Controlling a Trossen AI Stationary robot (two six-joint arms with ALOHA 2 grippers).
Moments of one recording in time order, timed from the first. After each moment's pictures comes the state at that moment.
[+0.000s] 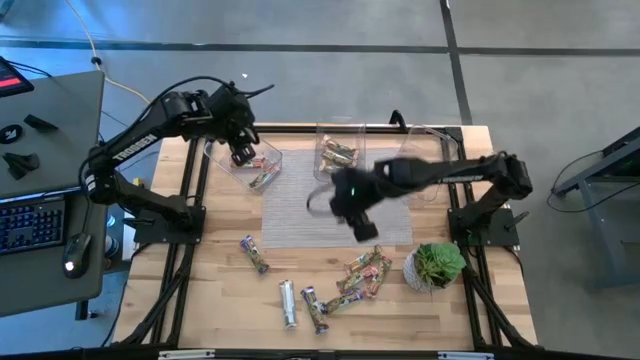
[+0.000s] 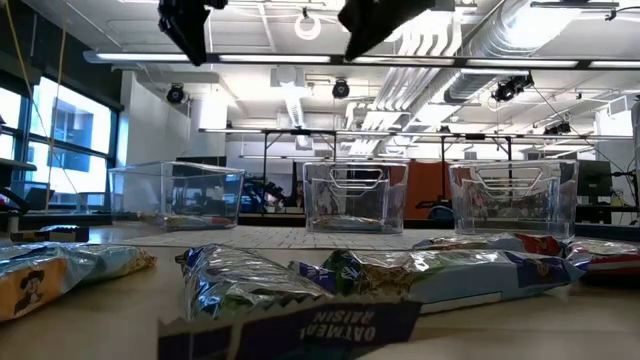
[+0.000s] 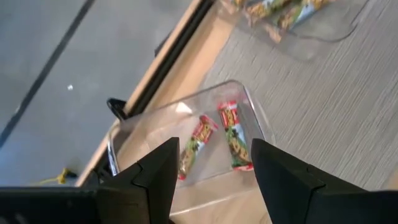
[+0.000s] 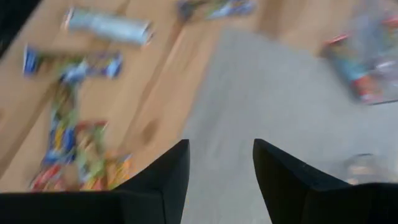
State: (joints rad) left arm 0.48 1.29 1.61 -1.36 -0.25 0.01; right arm 0.03 1.67 1.56 -0.84 -0.11 -0.32
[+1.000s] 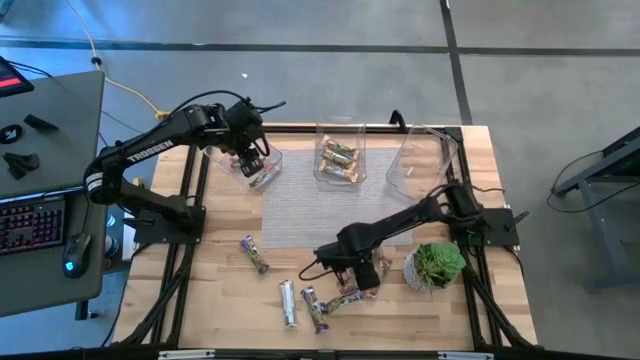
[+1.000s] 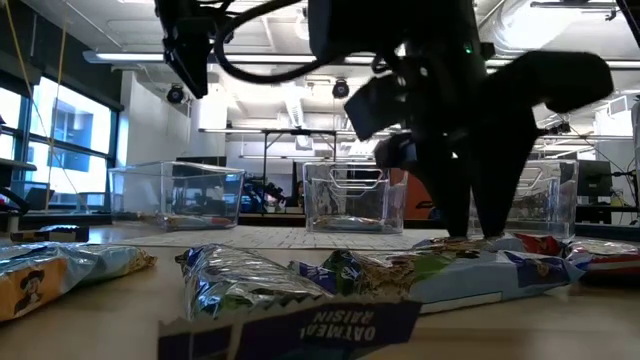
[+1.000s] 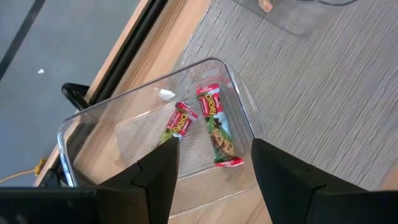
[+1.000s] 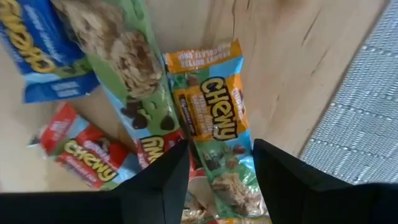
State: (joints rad) left arm 0.48 1.29 1.39 -1.22 -0.18 -0.01; right arm 0.27 2.11 1.56 -1.10 -0.08 0.03
